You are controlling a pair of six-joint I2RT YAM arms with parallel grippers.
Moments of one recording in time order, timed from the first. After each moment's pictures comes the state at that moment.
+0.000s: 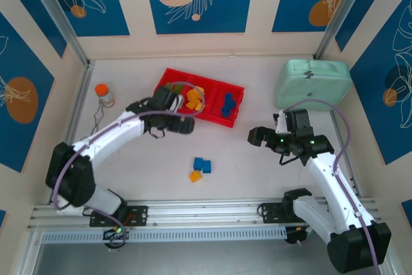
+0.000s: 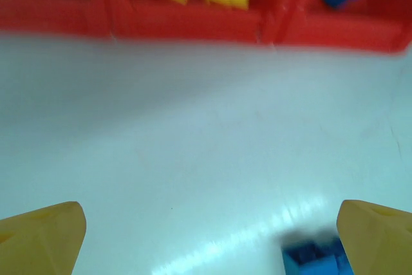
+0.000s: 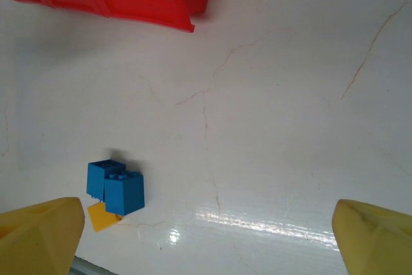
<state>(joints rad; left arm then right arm) -0.62 1.45 1.09 -0.67 0.06 -0.31 0.18 0.87 0.74 -0.84 -0.36 0.45</state>
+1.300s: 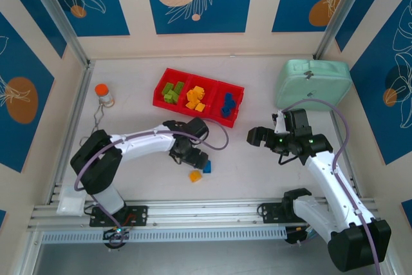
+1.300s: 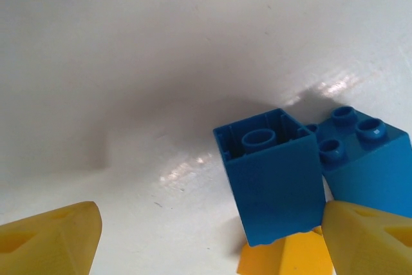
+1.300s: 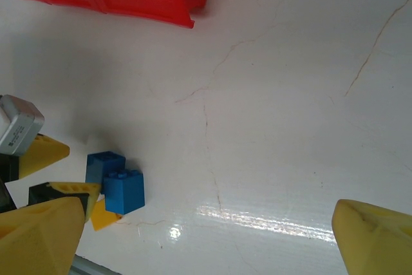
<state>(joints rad) -0.87 1.68 1.07 -0.78 0.03 -0.42 0.19 0.88 0.74 -0.84 -0.36 0.47</state>
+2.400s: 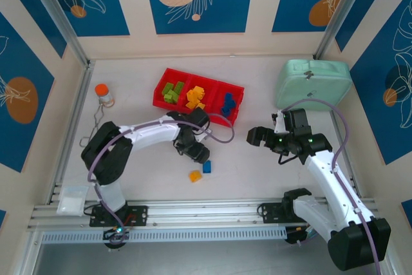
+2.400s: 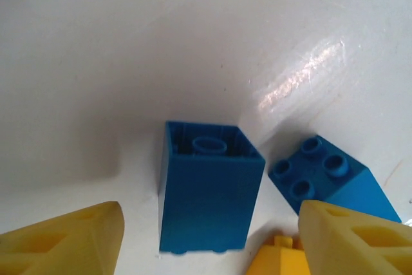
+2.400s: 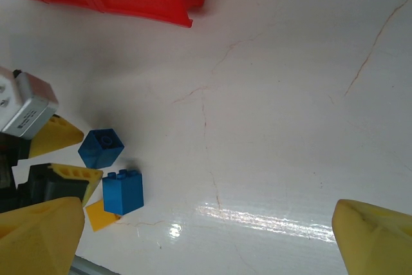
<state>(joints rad) -0.81 1.80 1.20 -0.81 0.18 -0.16 0.19 0.89 0.74 -0.83 -0.36 0.46</state>
